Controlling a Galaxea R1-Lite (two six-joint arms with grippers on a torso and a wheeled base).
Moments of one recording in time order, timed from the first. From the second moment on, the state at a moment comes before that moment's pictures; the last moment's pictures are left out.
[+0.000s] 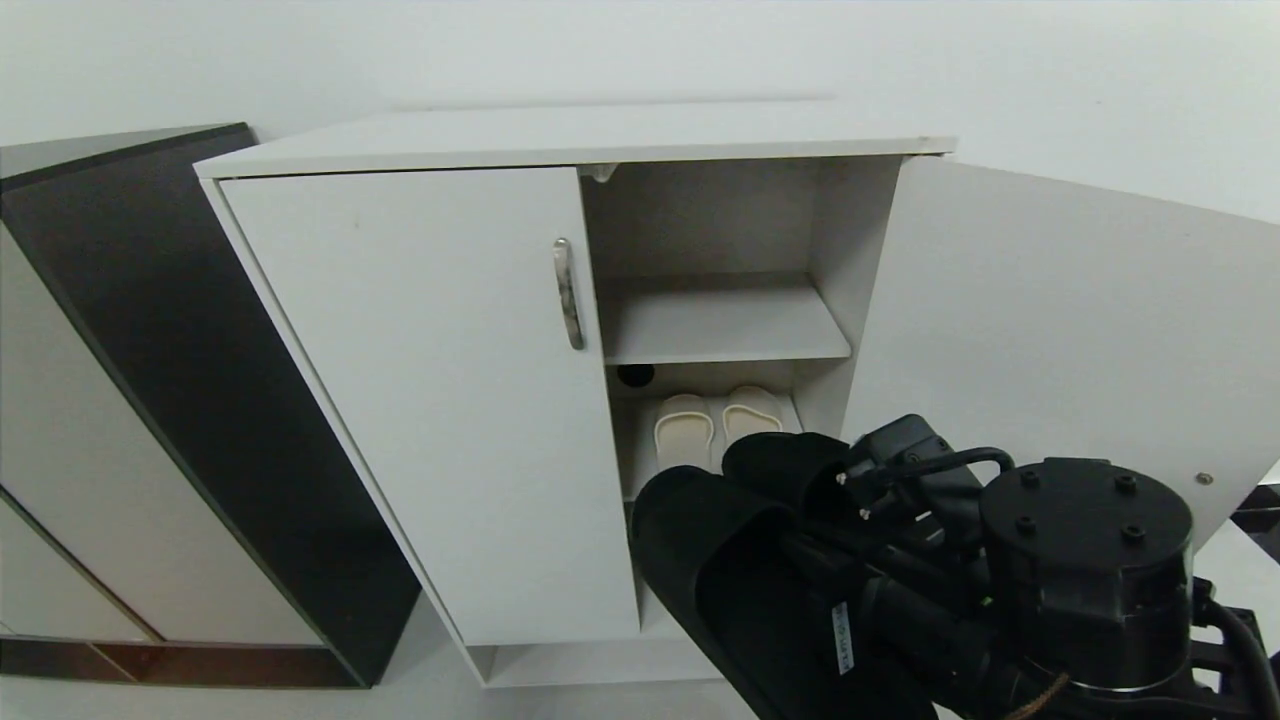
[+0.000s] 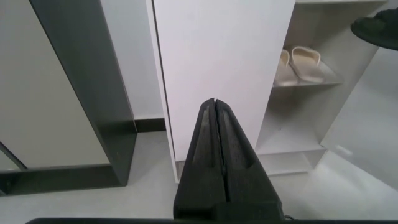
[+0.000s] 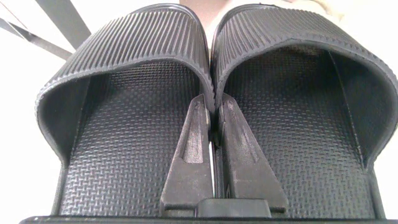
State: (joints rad) left arm 0.00 0.00 0.00 0.00 -0.01 0.01; right arm 1.00 1.61 -0.65 -0.64 -0.44 0.14
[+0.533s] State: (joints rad) left arm 0.00 0.00 0.00 0.00 -0.01 0.01; right arm 1.00 1.61 -0.63 -0.71 -0.44 0.09
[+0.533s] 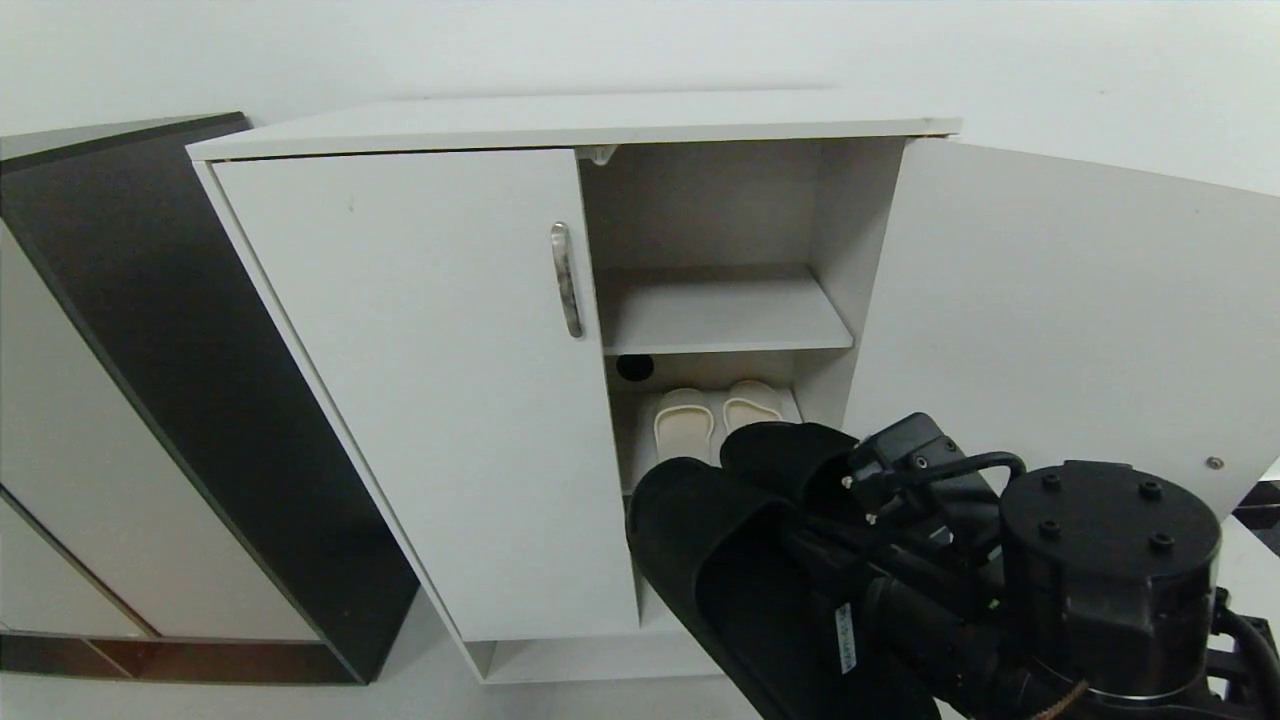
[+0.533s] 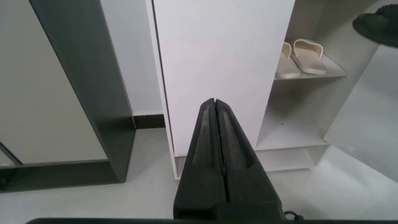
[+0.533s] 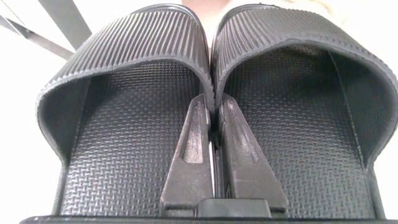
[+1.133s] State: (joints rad) left arm 0.00 0.00 0.00 0.00 -0.01 0.01; right arm 1.05 1.67 -0.94 -0.50 -0.69 0.21
